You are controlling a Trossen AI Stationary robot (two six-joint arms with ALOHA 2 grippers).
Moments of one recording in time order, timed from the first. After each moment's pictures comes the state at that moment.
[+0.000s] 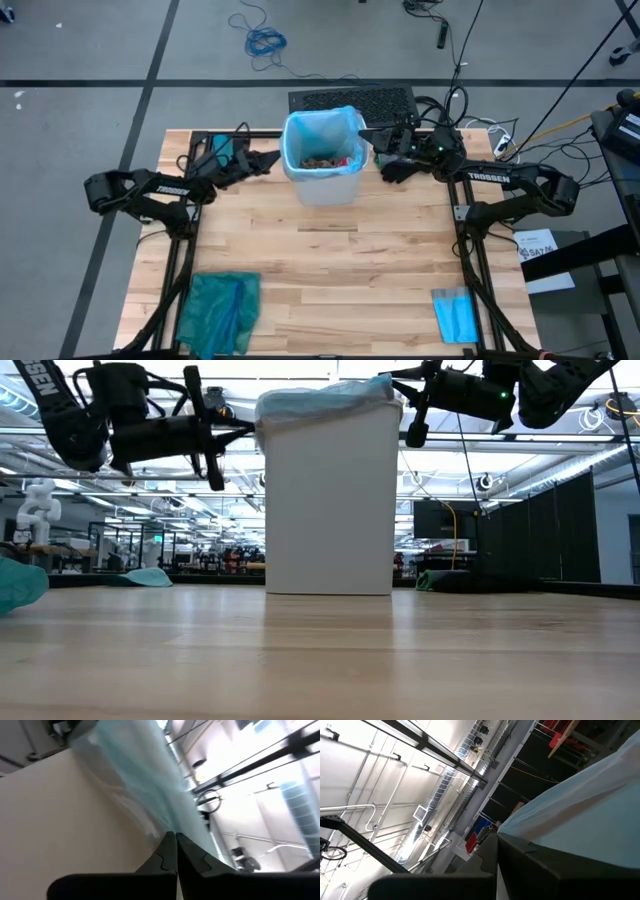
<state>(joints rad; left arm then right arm) 0.51 1.28 0.28 1.35 0.23 -1.28 -0.53 1.25 0.66 0.96 -0.39 1.20</state>
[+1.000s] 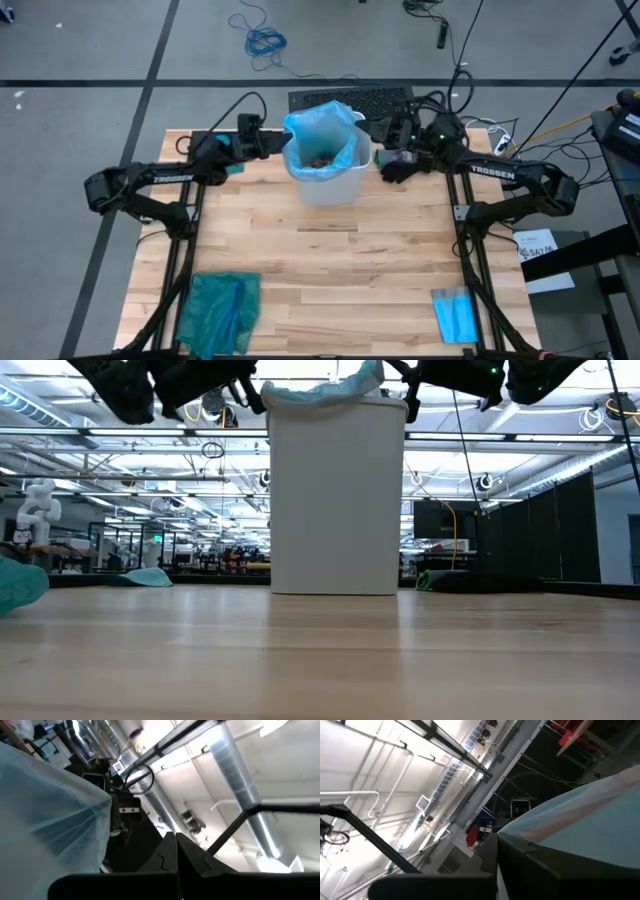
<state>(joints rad) 0.49 1.28 0.67 1.23 0.47 -1.26 -0.53 1.25 0.84 0.80 -0.45 1.14</state>
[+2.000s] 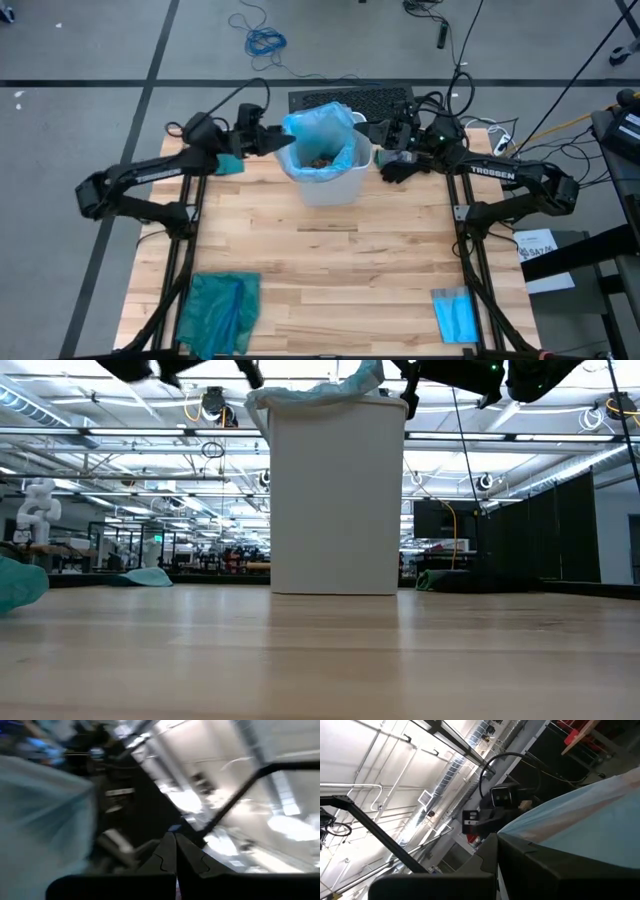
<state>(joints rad) 0.51 1.16 0.86 0.76 0.65 -1.08 -0.51 1.25 0.84 0.80 -0.45 1.11</state>
